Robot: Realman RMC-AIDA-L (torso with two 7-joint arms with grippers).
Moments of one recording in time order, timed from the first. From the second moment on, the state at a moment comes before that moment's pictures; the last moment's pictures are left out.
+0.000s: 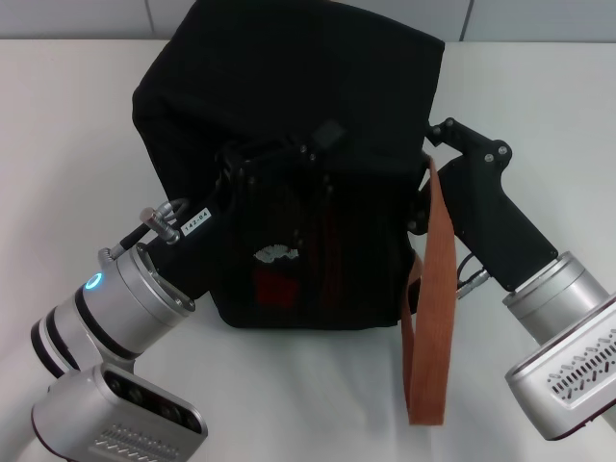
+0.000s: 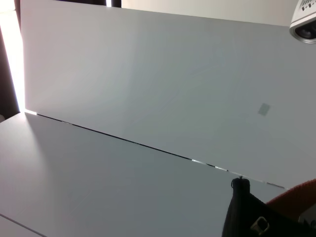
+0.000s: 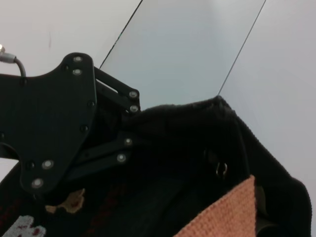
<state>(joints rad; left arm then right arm) -0.52 -2.08 -0.02 -0.25 2.16 1.69 1.03 0.46 2.09 0.07 0.41 -1.97 -1.44 -0.49</state>
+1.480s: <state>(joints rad) -0.52 -2.08 -0.03 -0.25 2.15 1.69 1.02 0.43 2.09 0.06 0.42 -1.97 -1.30 -0.54</state>
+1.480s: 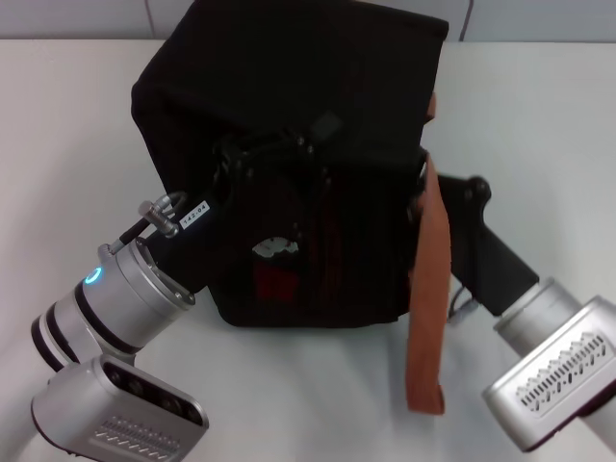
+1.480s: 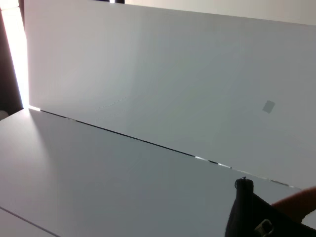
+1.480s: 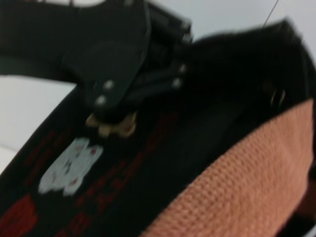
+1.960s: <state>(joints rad) -0.52 -2.08 -0.06 -0.27 2.15 1.68 1.02 0.31 2.09 0.05 0.40 -1.97 -1.21 -0.53</state>
